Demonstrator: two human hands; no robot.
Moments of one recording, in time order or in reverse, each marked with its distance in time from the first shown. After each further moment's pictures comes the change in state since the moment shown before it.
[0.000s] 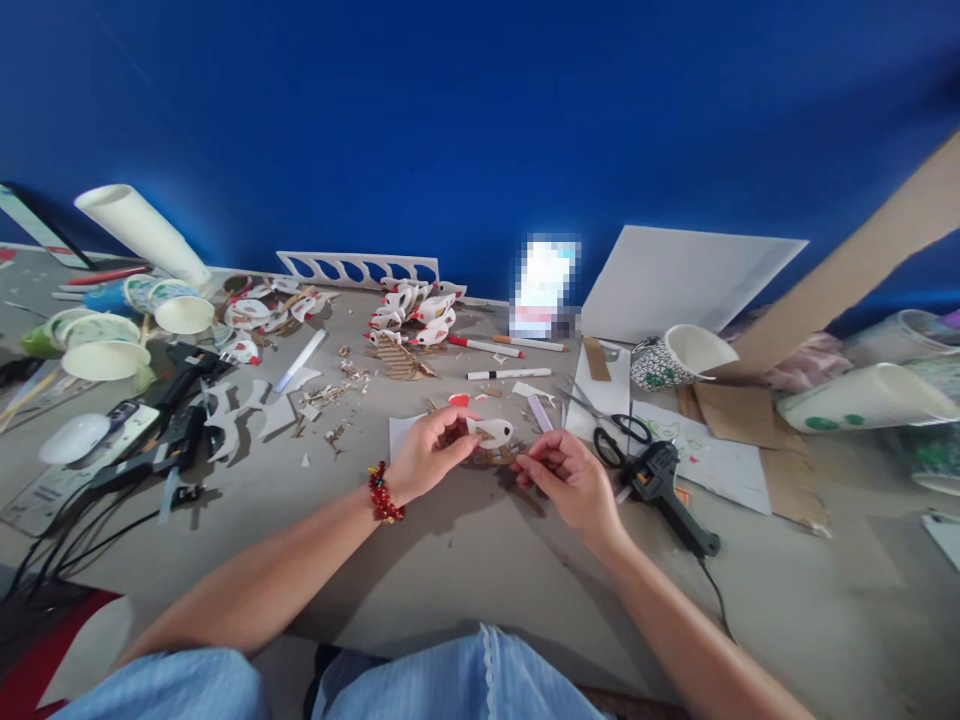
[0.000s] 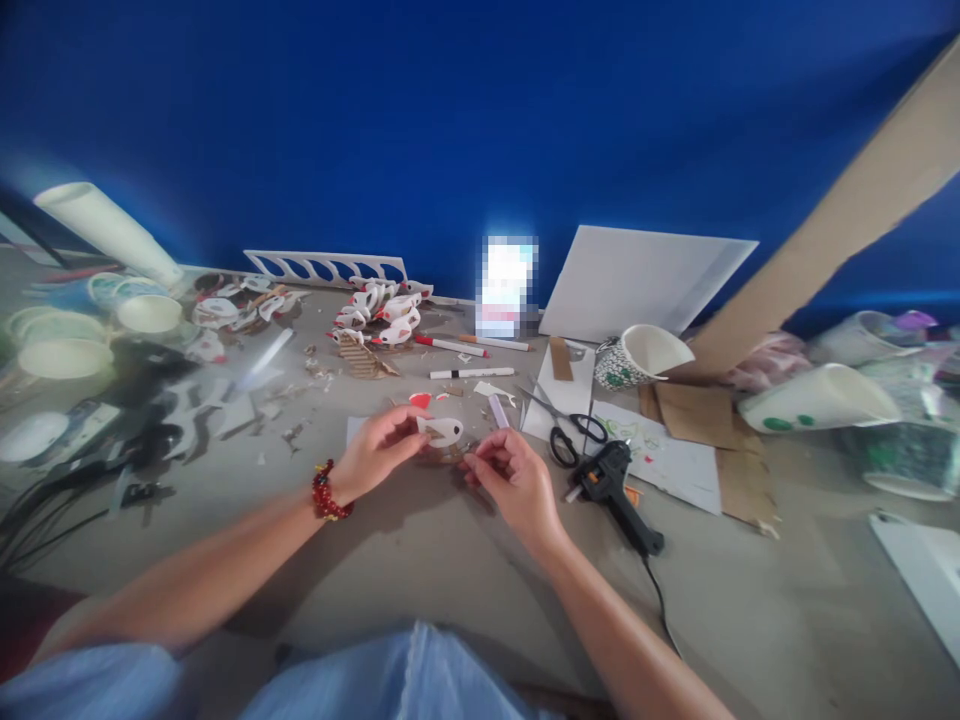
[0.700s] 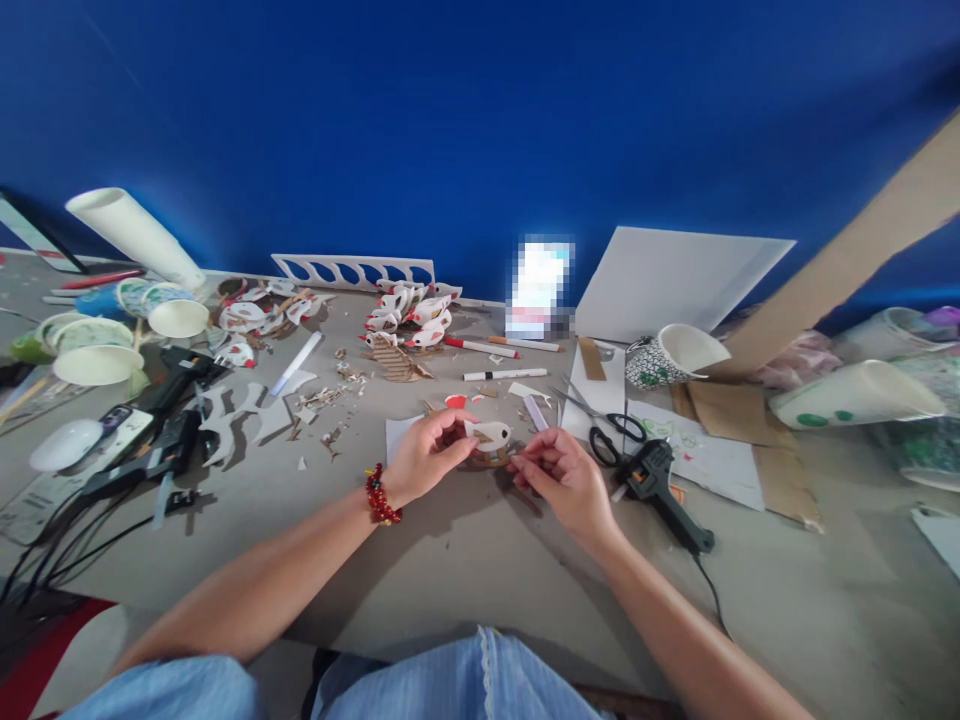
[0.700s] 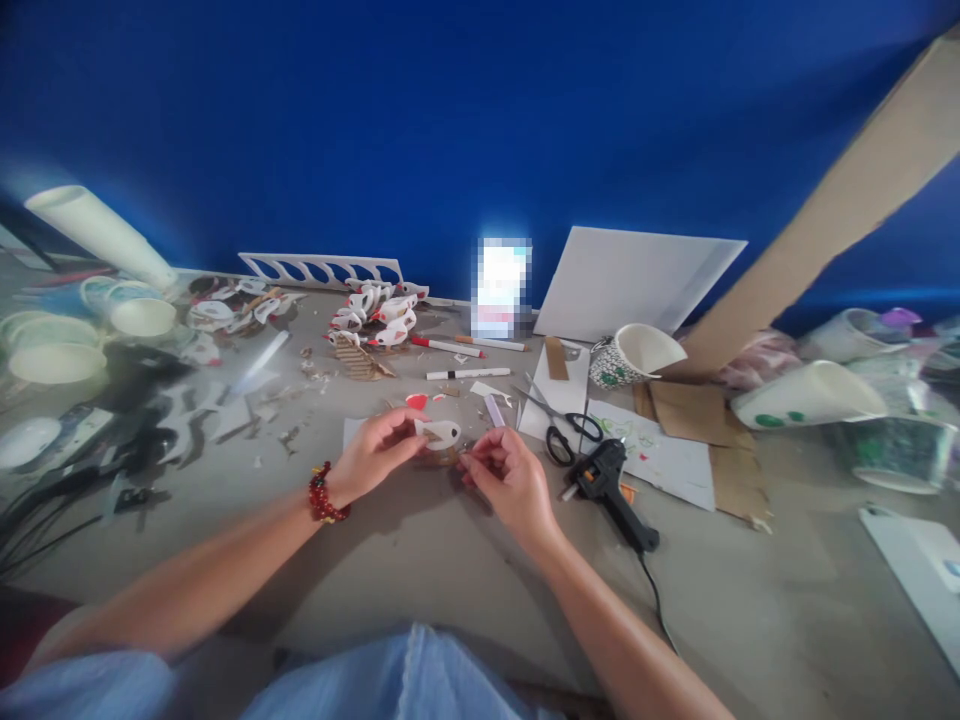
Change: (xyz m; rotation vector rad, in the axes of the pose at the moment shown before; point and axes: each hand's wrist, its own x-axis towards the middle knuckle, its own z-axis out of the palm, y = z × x) left_hand -0.001 0.002 0.000 0.067 -0.020 0.017; right_hand 0.000 0.001 0.001 0.038 0.005 0.031
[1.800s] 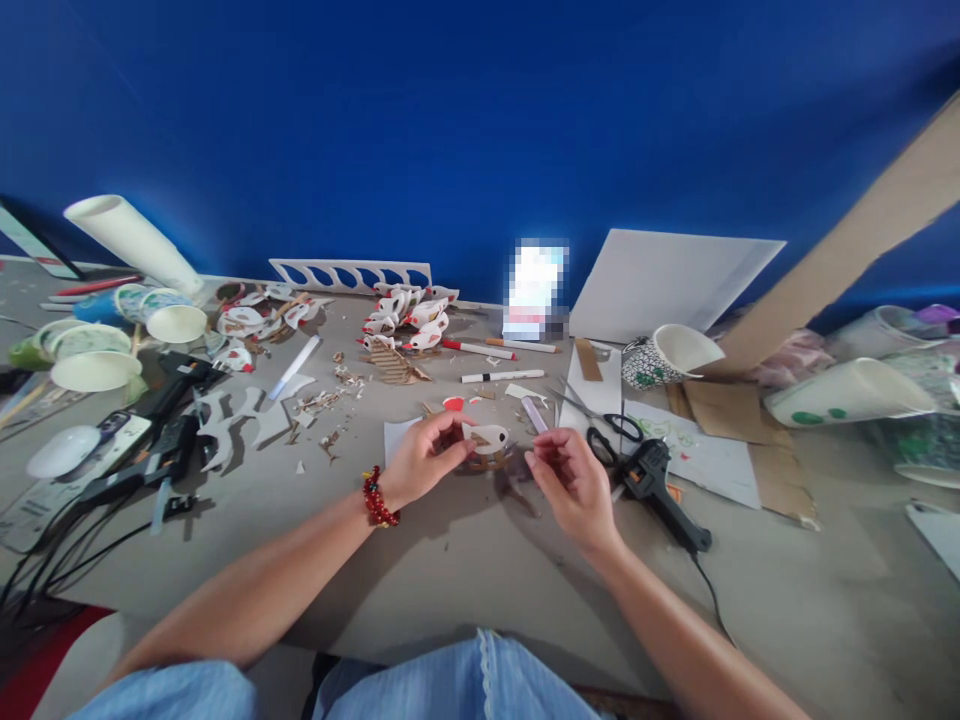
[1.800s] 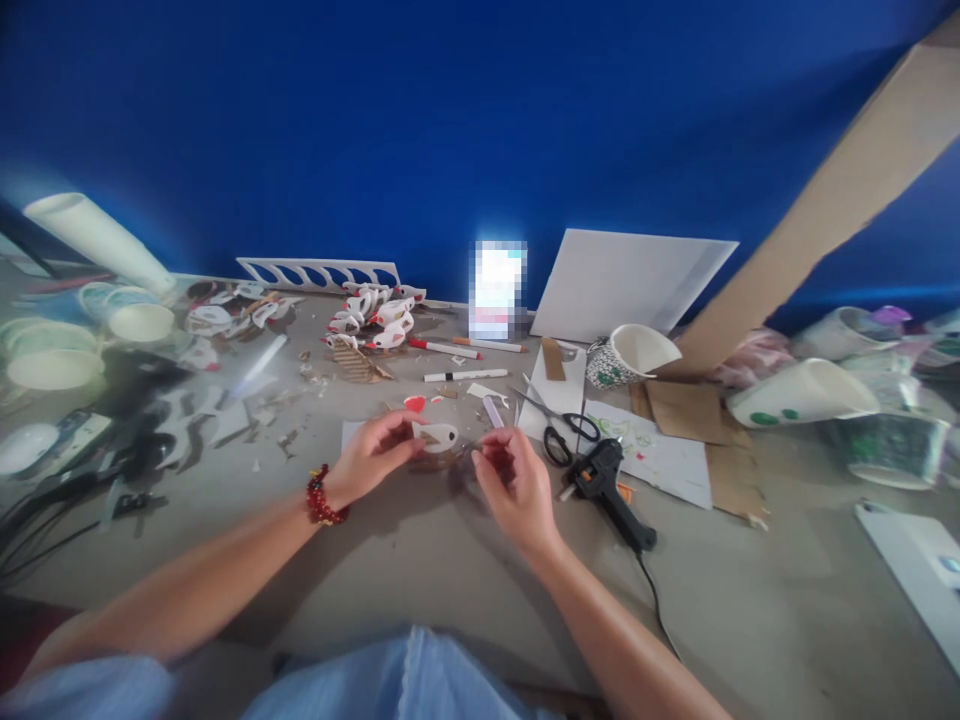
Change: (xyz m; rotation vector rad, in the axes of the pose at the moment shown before) left_hand 0.000 0.003 -0.001 0.012 -0.019 0.005; right_hand -0.007 0.001 -0.006 -0.284 0.145 -0.286
